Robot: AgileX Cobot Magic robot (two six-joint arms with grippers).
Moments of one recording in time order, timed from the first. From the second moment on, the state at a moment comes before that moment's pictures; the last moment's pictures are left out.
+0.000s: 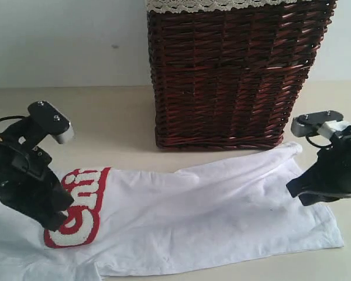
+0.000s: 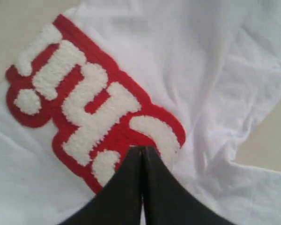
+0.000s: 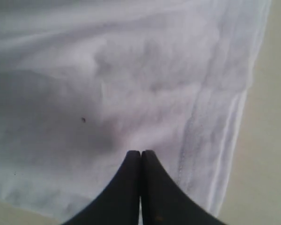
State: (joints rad) left arm -0.41 1.46 -0.75 -0.41 0.61 0.72; right arm 0.06 1.69 -0.76 0.47 0.56 -0.65
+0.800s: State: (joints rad) left arm -0.27 1.46 -0.77 -0.42 0.68 0.60; right arm 0.06 1.61 -0.67 -0.01 0.91 -0.09
